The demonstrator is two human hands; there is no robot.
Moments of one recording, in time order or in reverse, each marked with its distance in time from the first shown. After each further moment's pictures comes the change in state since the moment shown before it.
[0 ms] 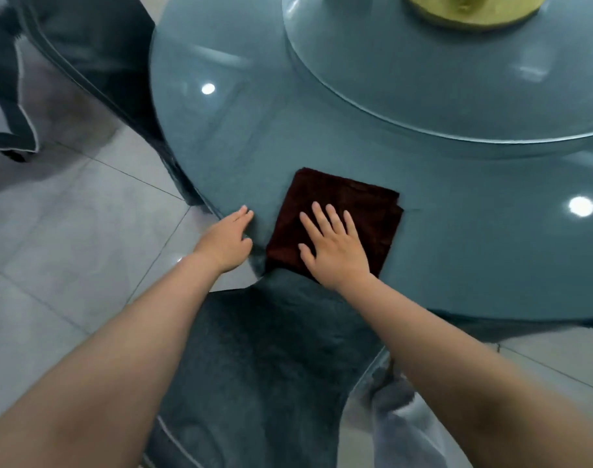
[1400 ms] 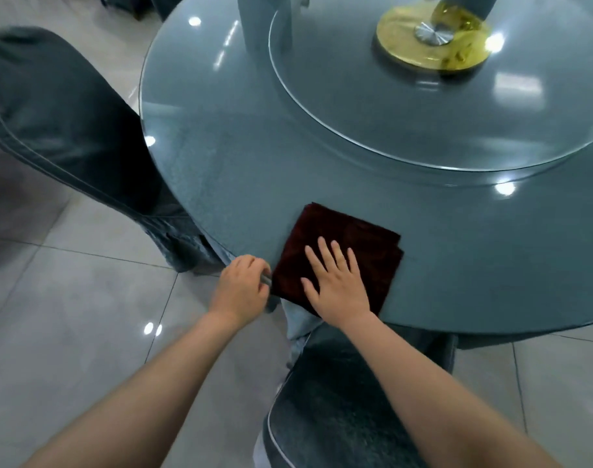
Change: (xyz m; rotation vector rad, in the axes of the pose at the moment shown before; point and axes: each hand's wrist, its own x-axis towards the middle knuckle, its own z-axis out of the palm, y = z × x) left_hand 0.078 -0.131 -0.071 0.026 0.168 0.466; right_hand 0.114 -0.134 0.004 0.032 0.081 0.326
